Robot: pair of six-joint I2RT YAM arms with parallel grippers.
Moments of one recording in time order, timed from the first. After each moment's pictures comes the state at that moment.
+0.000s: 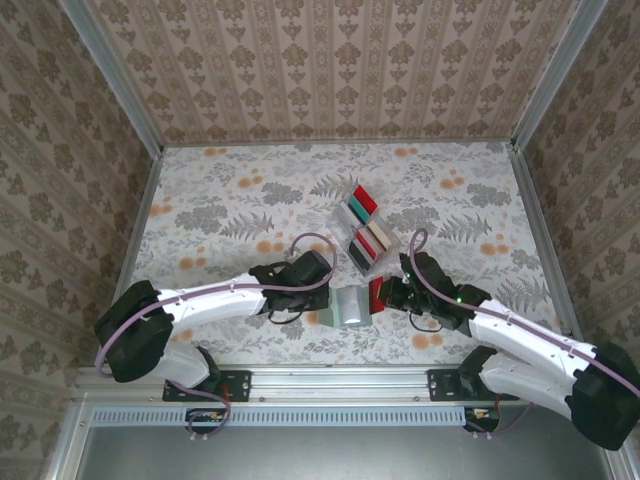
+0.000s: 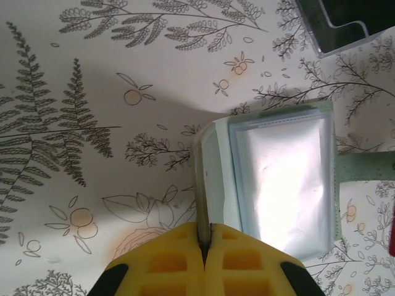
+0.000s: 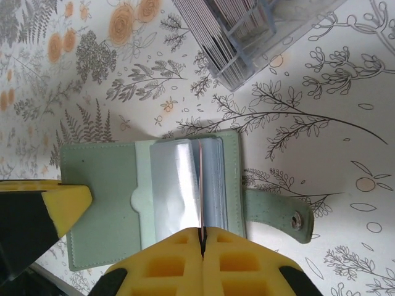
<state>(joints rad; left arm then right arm) -1.02 1.42 0.79 -0.42 -0.02 -0.93 0.66 0.99 0.49 -0.32 -0.10 0.89</state>
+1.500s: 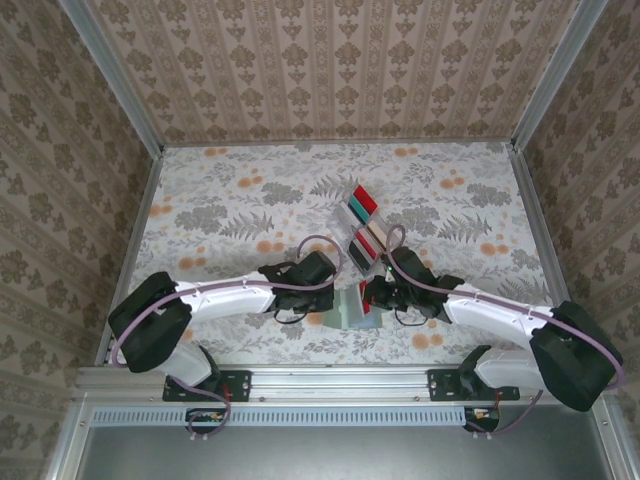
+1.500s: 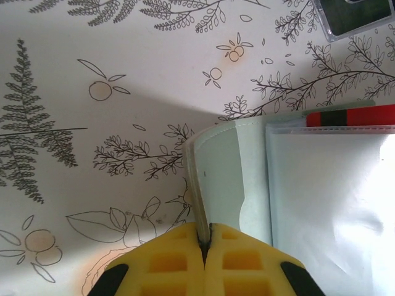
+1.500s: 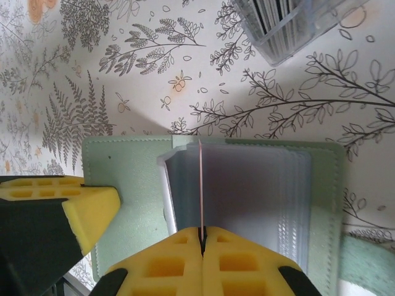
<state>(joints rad) -1.02 1.51 0.79 -0.35 0.04 -0.93 0.67 1.25 0.52 -0.16 -0.22 0.89</state>
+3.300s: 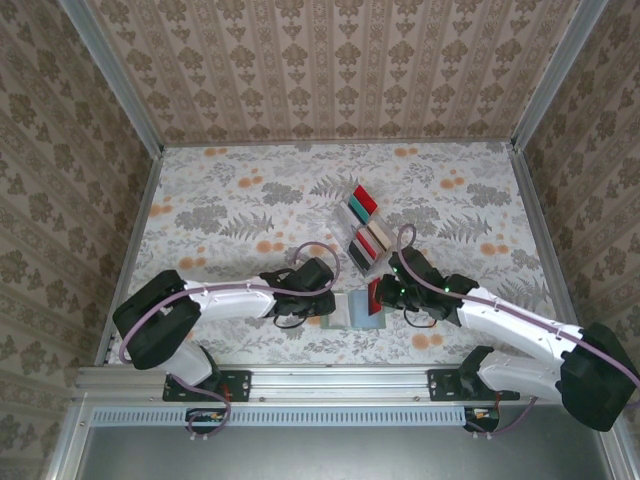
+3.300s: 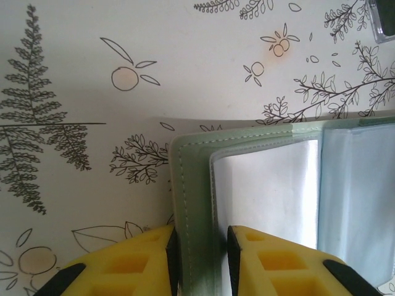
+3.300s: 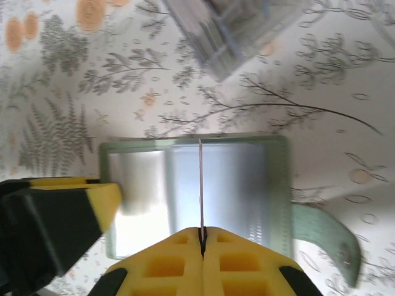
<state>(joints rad) -1.02 1.53 0.71 -0.24 0.03 -0.99 0.70 1.09 0.59 -0.43 -0.04 0.91</state>
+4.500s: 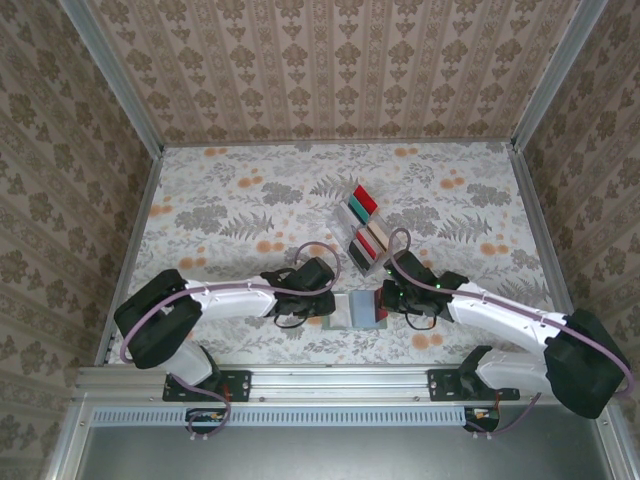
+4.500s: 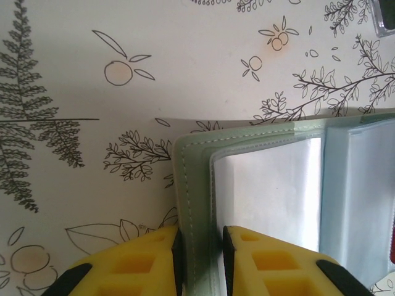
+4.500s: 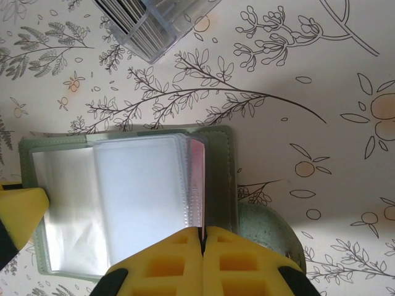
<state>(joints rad) -1.02 1.54 0.72 -0.25 0.04 -0.99 0.70 1.19 0.59 -0.48 0.00 0.87</state>
